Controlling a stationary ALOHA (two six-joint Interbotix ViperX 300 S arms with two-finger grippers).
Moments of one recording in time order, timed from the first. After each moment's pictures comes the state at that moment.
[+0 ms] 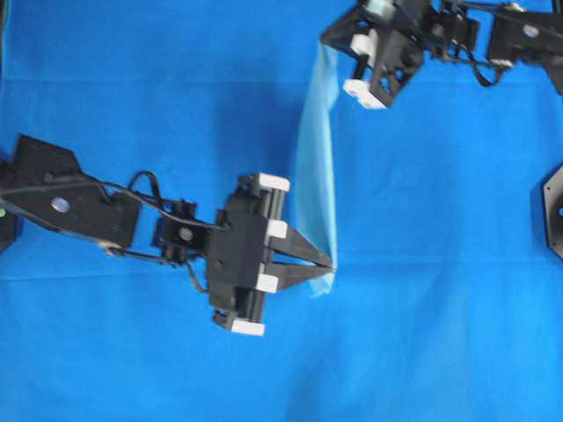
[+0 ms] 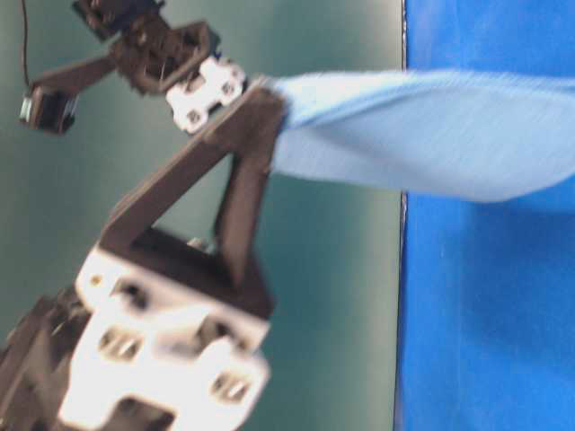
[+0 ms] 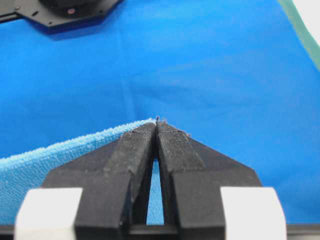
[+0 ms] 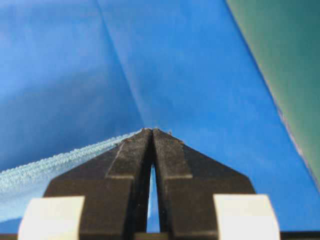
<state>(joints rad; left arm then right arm) -0.21 0.04 0.45 -0.02 -0.12 0.14 -0.41 -0.20 0.62 -0.47 0.20 0.37</state>
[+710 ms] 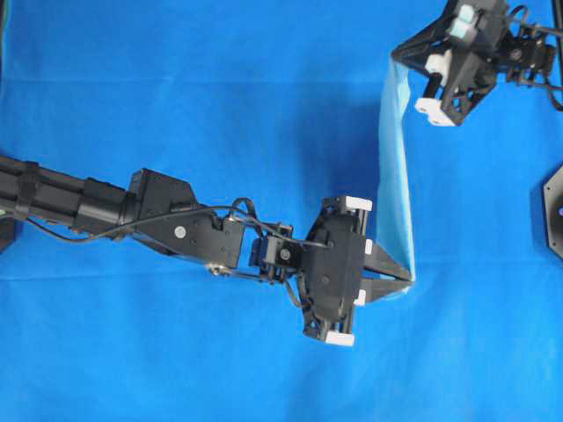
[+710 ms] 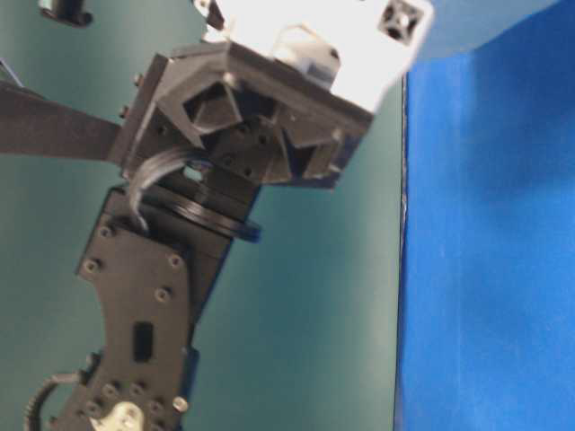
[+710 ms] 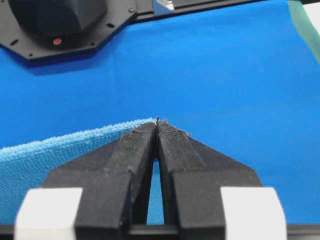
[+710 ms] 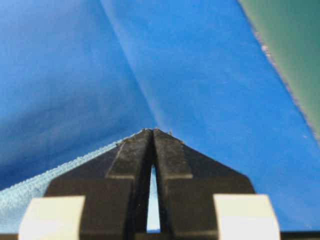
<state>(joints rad) -0.19 0.35 0.19 -0.03 -0.20 0.10 -0.46 -0.37 0.84 -0.47 0.19 0.37</state>
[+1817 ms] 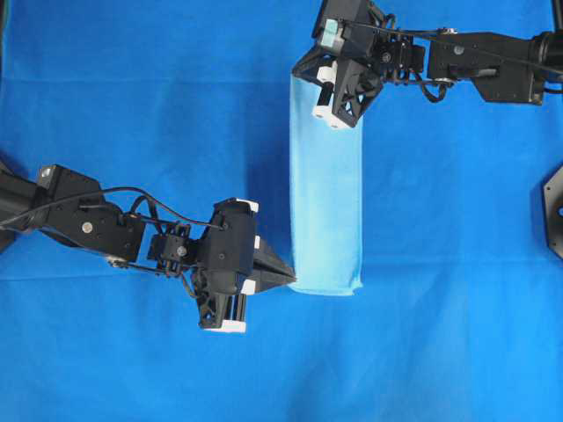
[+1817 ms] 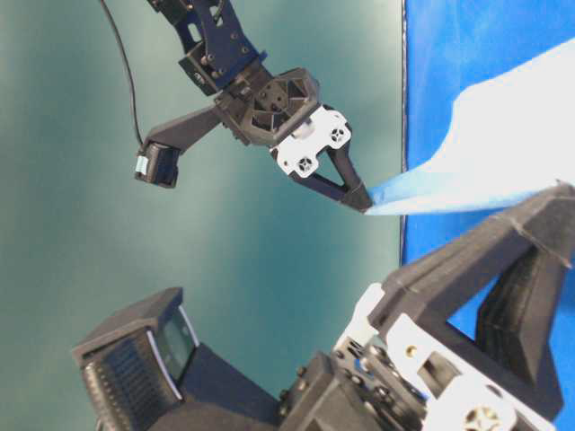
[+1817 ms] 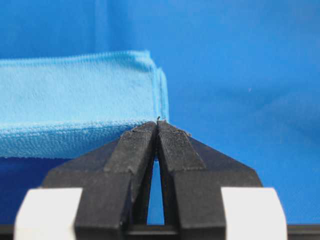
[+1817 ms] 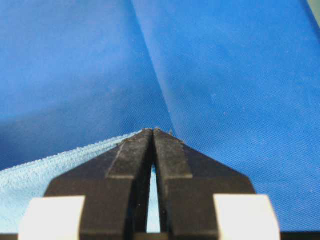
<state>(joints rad) -0.22 0.15 0.65 -0.03 -0.29 -0.09 -0.42 0.08 0.56 -0.47 0.01 0.38</state>
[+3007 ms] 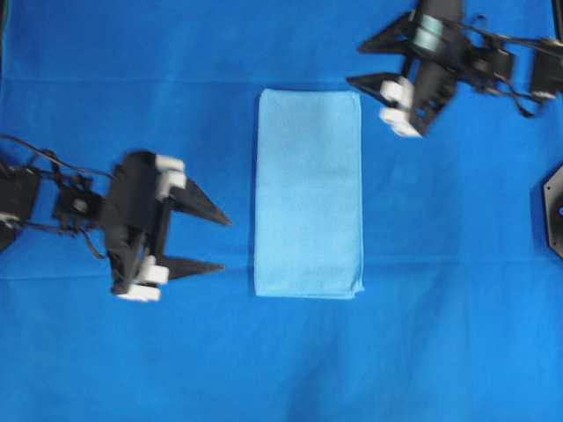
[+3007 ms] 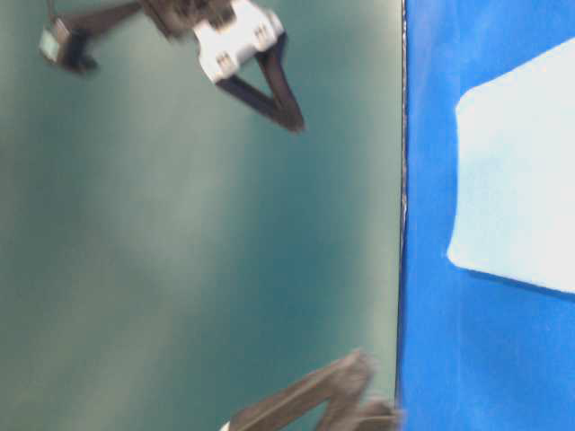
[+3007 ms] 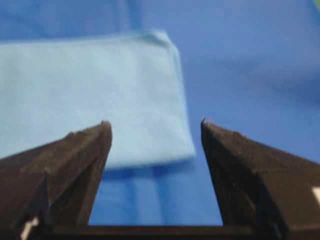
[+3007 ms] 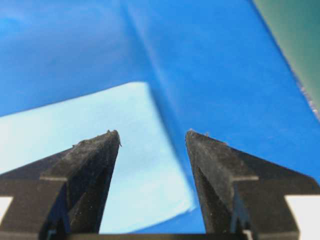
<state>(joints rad) -0.14 -0.30 0.93 -0.03 -0.26 -0.03 -0.37 -0.36 0.85 -0.44 0.01 0.40</state>
